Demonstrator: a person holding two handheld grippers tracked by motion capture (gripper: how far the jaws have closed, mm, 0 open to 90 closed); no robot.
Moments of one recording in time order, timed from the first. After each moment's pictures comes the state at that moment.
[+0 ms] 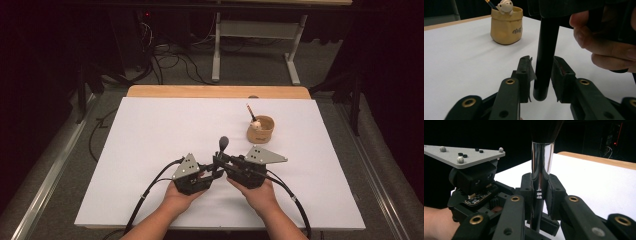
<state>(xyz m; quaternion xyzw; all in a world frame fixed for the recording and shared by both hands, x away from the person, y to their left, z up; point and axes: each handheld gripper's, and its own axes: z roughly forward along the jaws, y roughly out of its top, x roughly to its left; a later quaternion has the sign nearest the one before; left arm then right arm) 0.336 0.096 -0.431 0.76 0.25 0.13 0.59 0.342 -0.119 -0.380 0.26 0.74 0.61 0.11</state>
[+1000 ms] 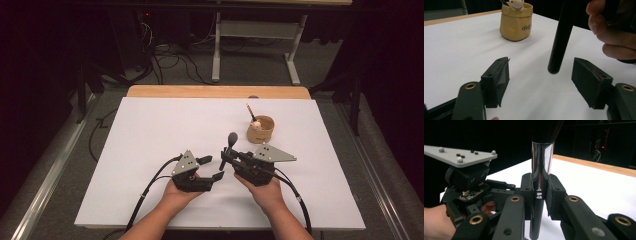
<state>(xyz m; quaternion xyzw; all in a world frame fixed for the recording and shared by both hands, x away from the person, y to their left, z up) 0.341 0.100 -0.428 0.76 0.28 0.13 0.58 0.346 -0.138 -0.374 0.27 0.73 0.61 0.14</state>
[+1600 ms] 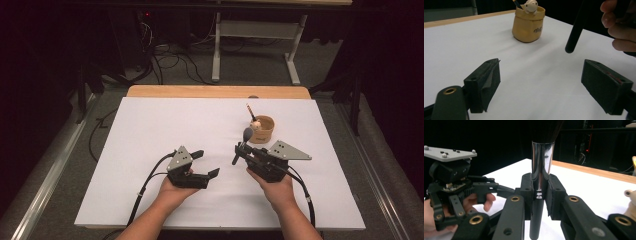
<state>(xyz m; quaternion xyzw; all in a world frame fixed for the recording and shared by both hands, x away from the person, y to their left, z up) 0.347 0.115 -0.419 0.75 0.31 0.15 0.57 0.350 -0.167 -0.369 0.30 0.72 0.61 0.18</state>
